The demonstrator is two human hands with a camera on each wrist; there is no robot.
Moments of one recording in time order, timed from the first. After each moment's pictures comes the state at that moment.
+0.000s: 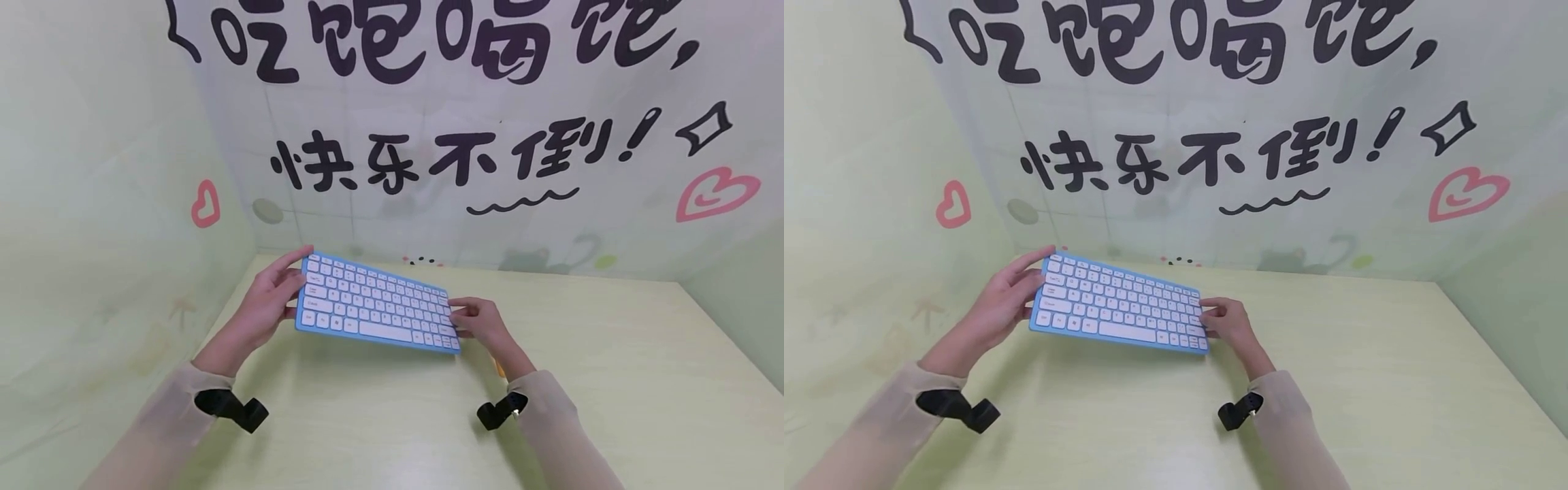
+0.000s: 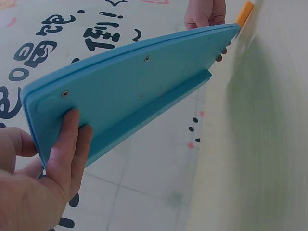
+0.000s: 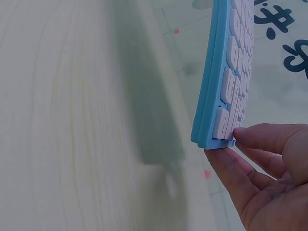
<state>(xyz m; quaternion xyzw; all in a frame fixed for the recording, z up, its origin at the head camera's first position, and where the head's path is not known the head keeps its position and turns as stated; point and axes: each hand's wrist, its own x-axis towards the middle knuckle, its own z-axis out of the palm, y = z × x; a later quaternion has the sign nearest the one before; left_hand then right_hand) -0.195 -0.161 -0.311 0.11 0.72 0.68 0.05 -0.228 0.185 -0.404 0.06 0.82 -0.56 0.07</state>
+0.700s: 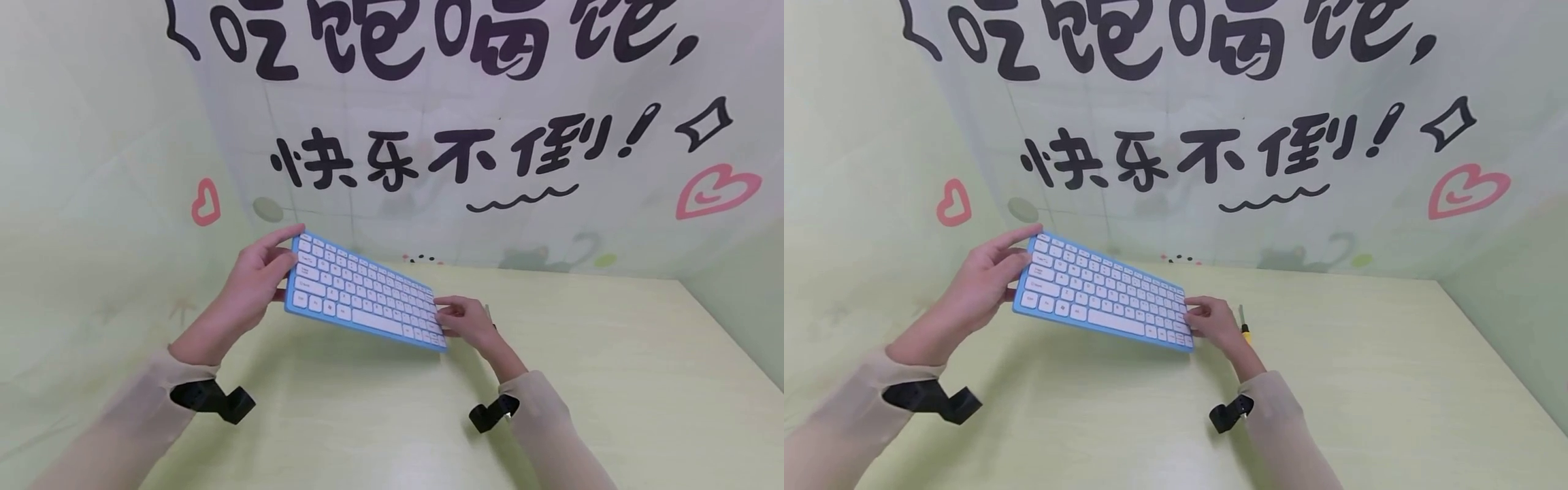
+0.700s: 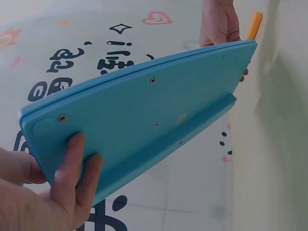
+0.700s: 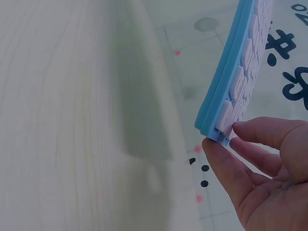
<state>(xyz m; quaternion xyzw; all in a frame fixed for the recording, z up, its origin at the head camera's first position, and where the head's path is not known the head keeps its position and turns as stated) -0.176 -0.153 -0.261 0.10 0.78 0.61 0.00 -0.215 0.167 -0.399 -0.02 0.81 -0.59 0.08</state>
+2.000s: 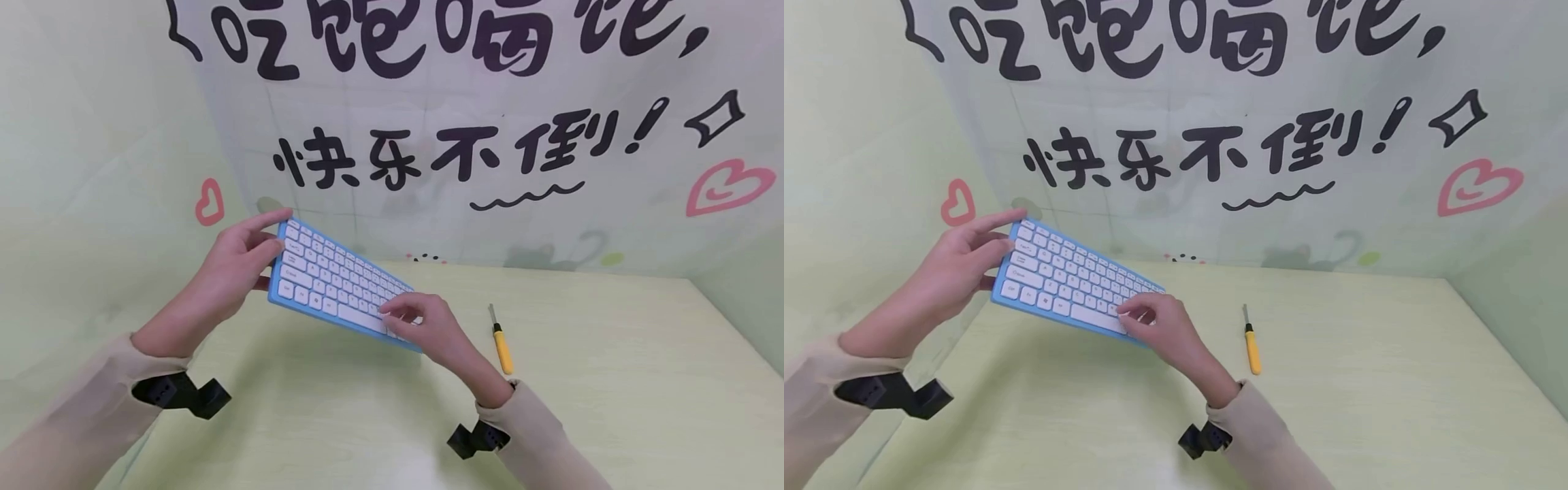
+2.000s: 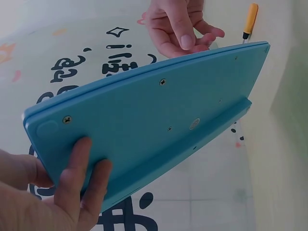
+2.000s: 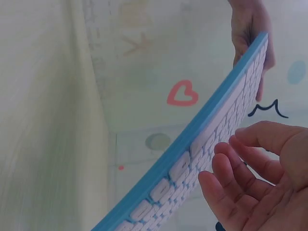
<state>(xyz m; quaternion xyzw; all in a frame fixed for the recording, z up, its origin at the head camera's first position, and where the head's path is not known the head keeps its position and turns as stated) -0.166 -0.159 -0.221 0.06 0.83 0.56 0.01 -0.164 0.100 -0.324 -0.23 0.82 -0.53 0.00</state>
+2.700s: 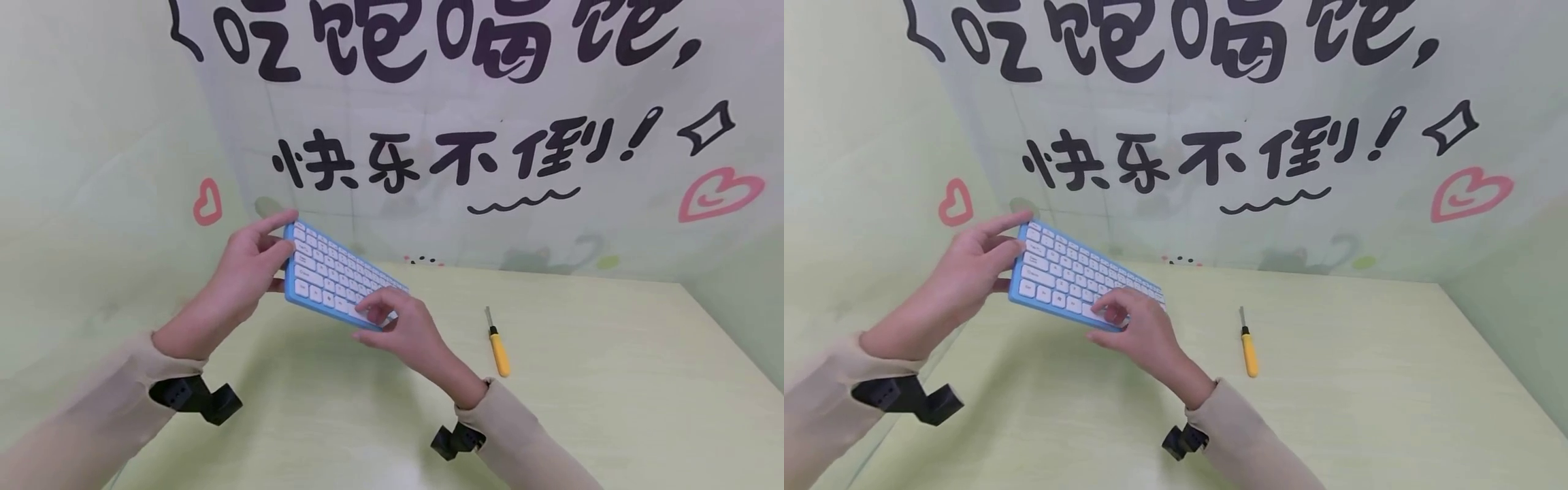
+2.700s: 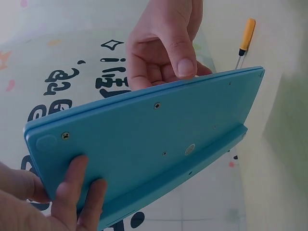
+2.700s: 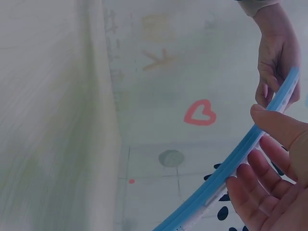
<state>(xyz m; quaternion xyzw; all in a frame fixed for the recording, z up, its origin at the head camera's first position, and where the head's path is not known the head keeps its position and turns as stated) -0.165 -0.142 -0.222 0.04 0.81 0.59 0.00 -0.159 0.072 -0.323 -0.28 0.80 -0.53 -0.06</state>
